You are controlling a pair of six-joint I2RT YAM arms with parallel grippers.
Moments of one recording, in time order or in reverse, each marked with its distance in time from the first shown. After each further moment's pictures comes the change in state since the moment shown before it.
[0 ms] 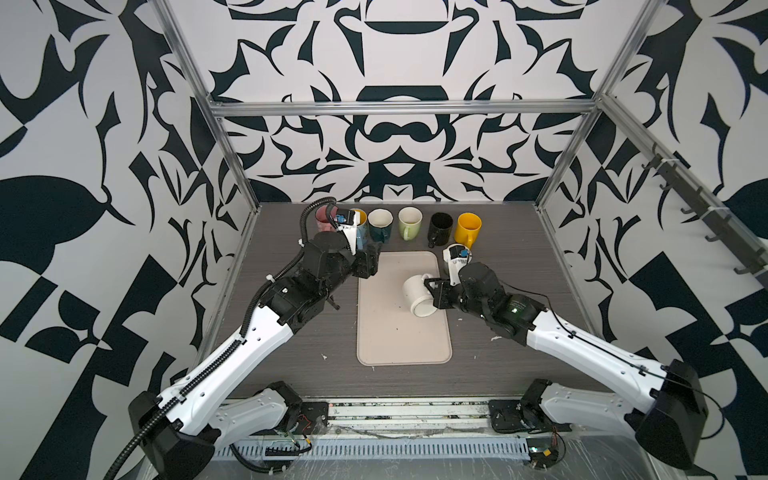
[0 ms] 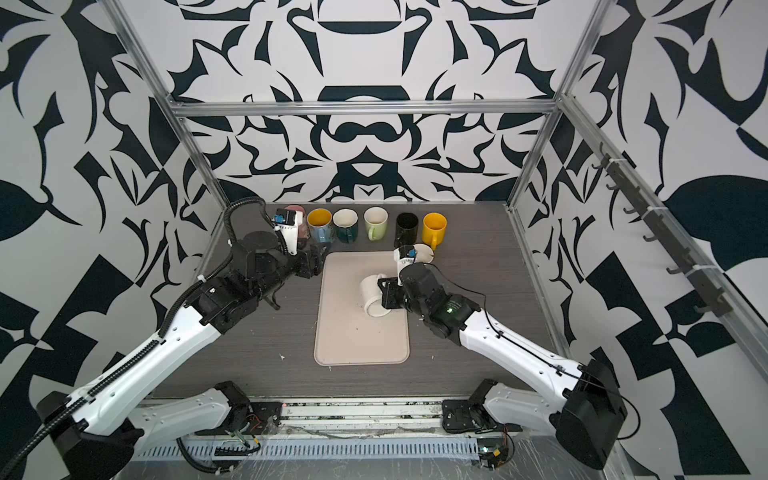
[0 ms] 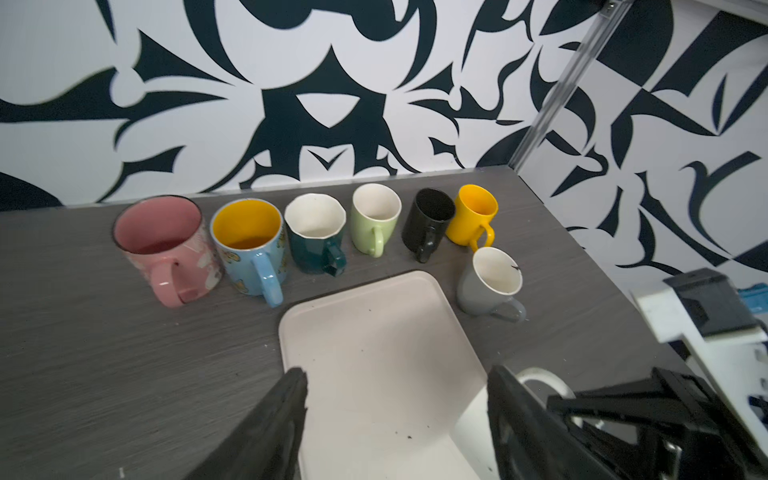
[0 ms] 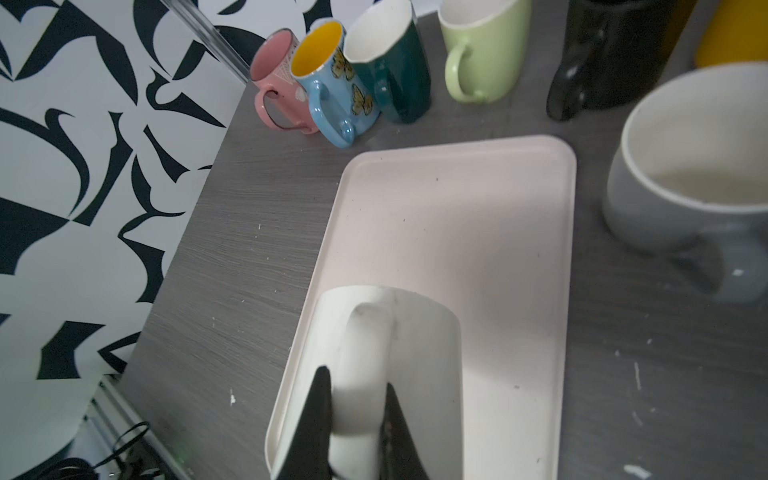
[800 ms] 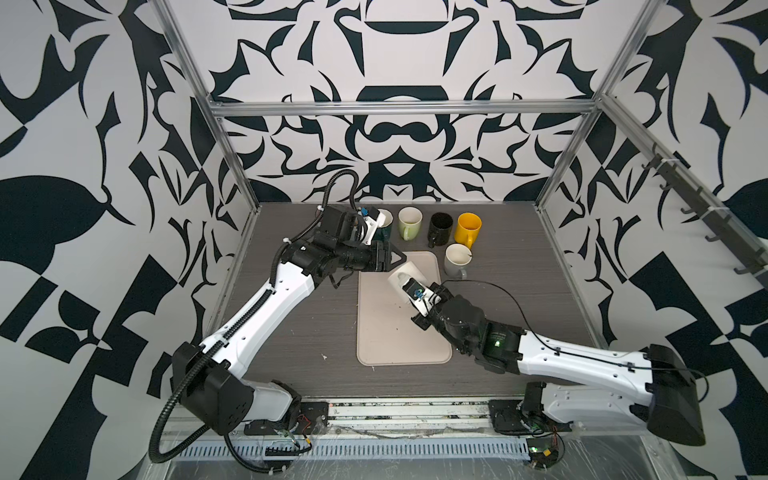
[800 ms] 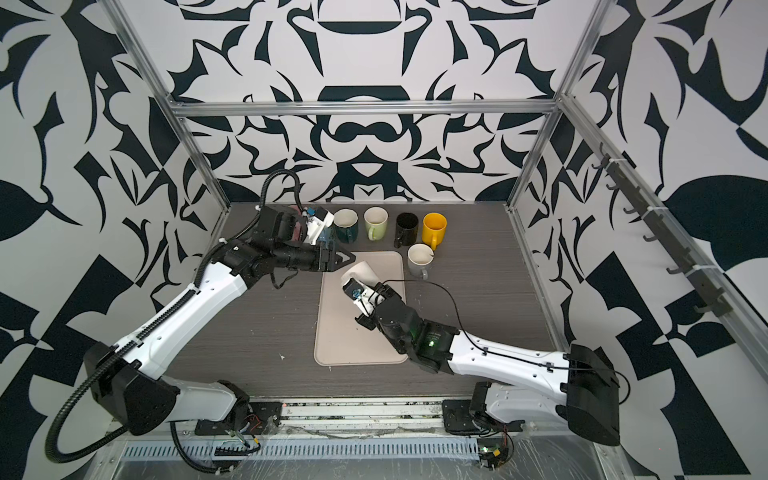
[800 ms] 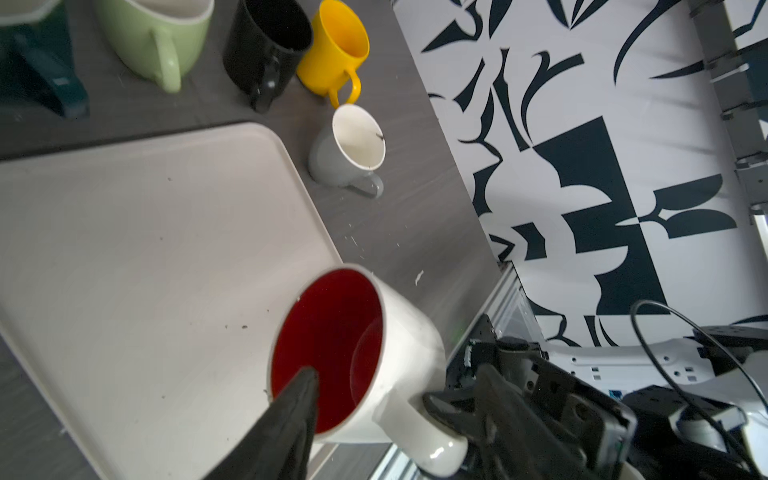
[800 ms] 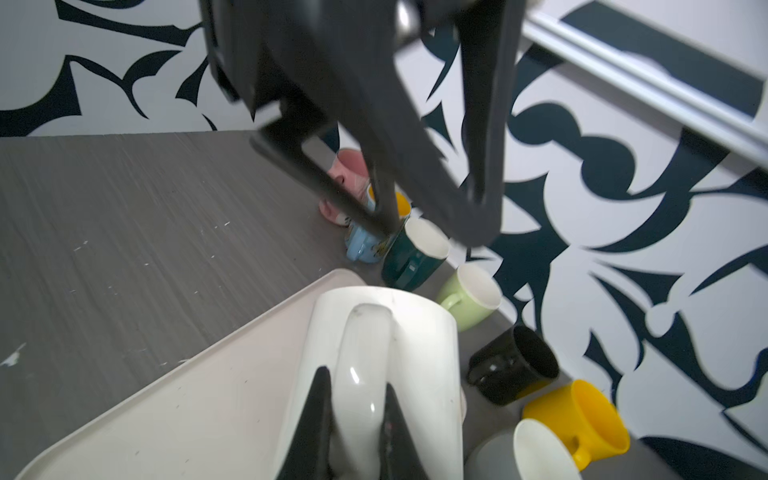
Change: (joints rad) left arm 0.130 0.298 0.245 -0.287 0.710 -0.148; right arm 0.362 0.044 -0.109 0.483 0.481 -0.941
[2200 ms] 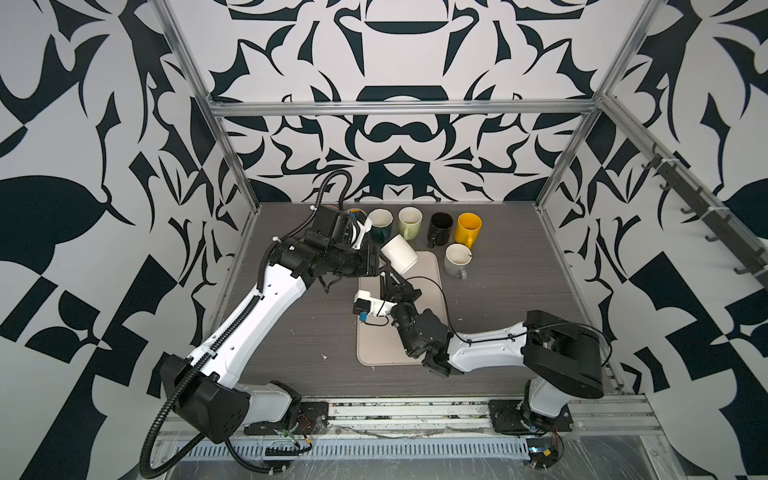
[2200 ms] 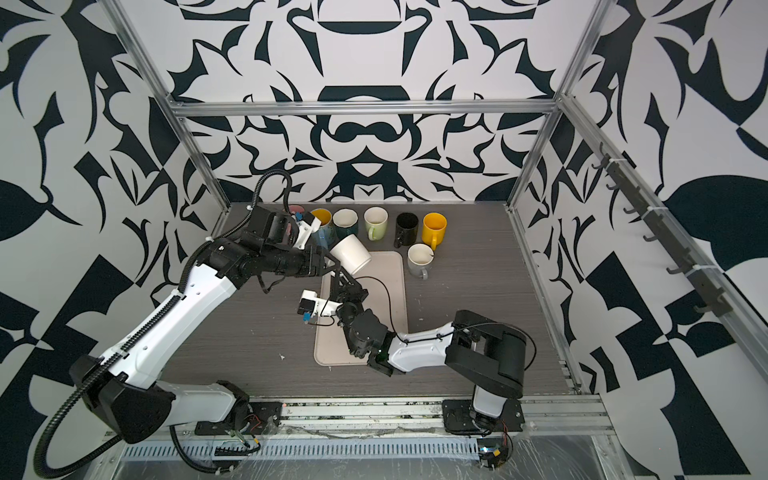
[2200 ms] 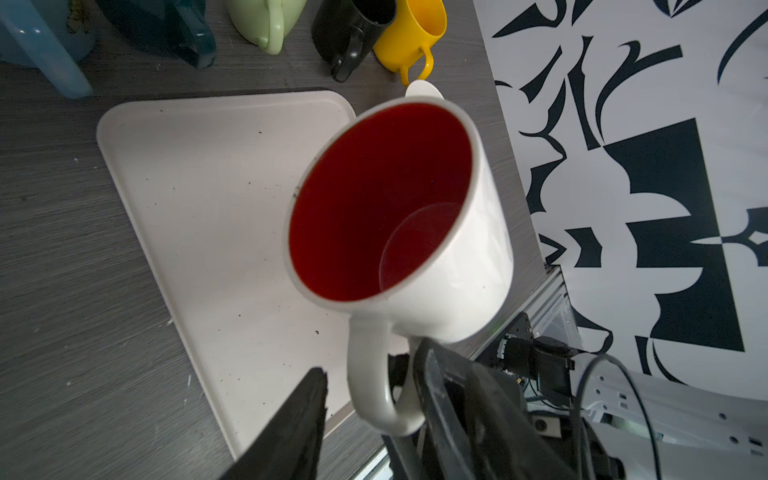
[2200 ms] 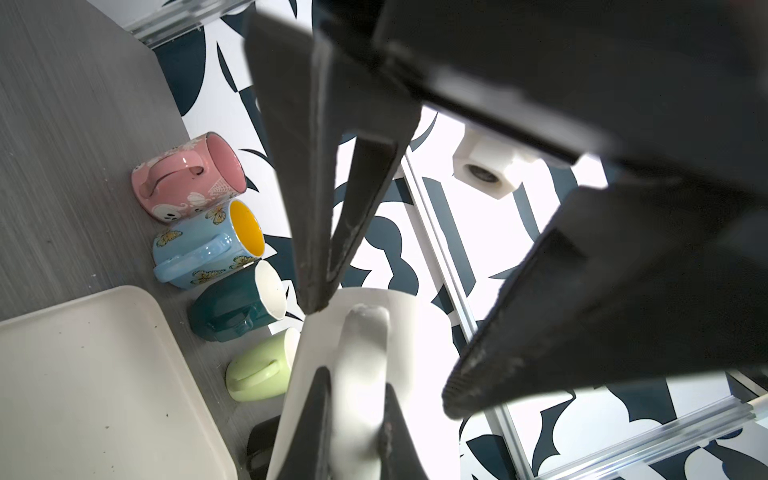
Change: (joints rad) left arm 0.021 -0.052 0.046 -0.187 -0.166 0.011; right arm 0.083 0.526 0.051 0.976 0.306 -1.028
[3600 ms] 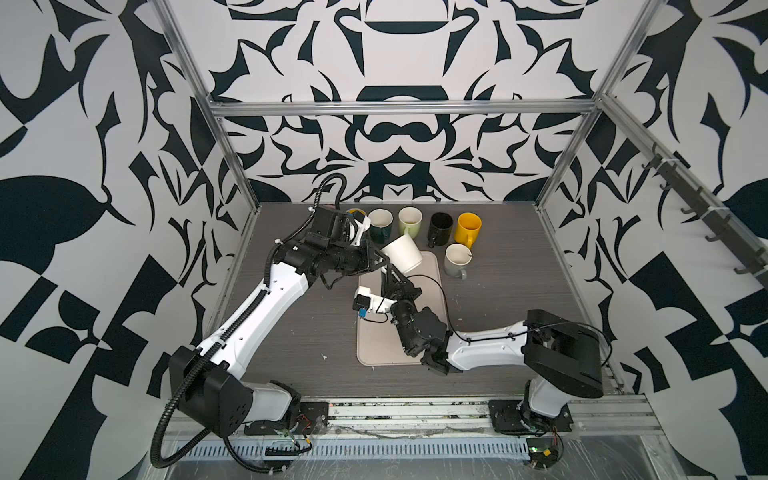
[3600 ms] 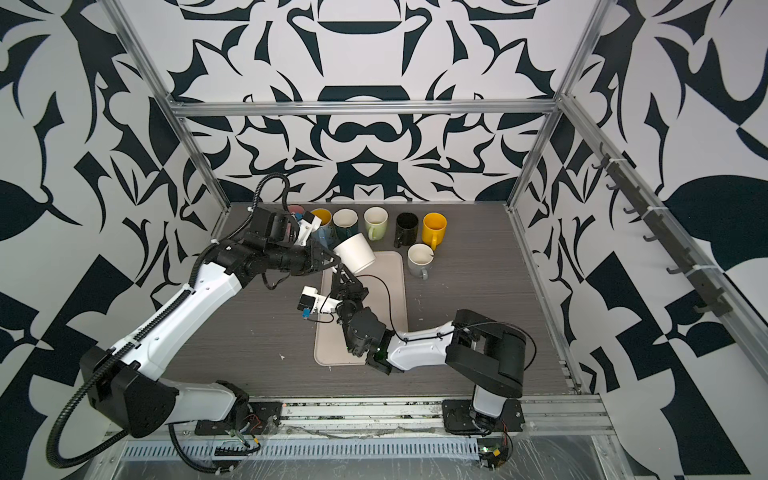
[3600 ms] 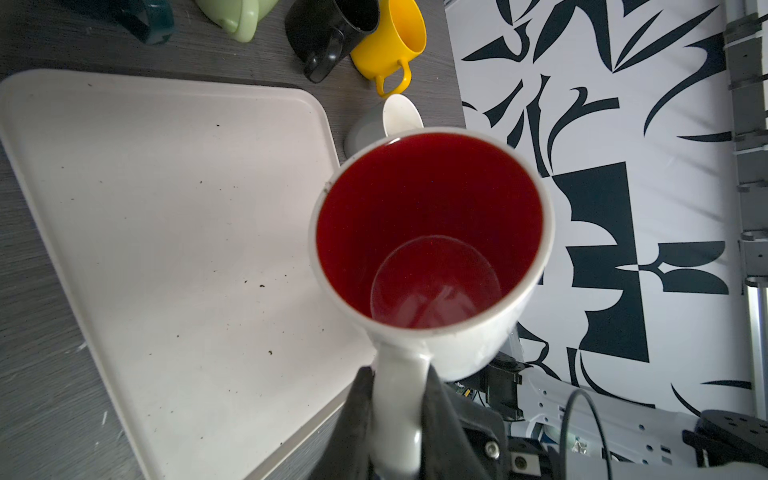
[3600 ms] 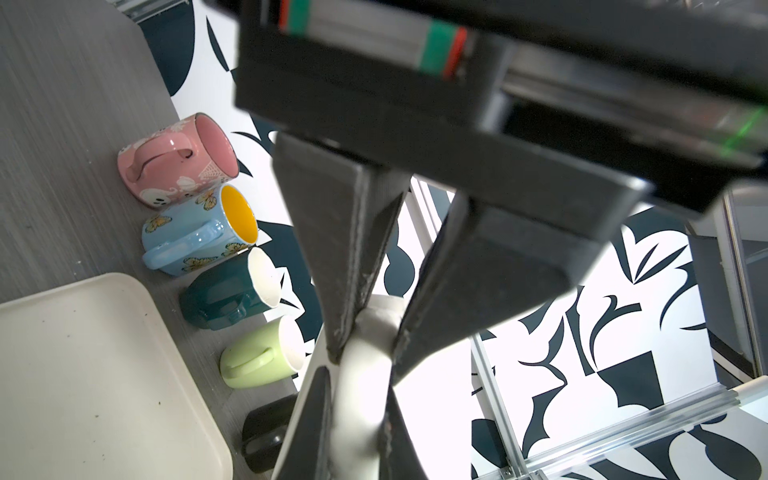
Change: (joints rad) left arm 0.033 0.027 -0.090 0.165 0.140 -0.127; right arm -0.003 0.001 0.016 -0.030 0.047 -0.010
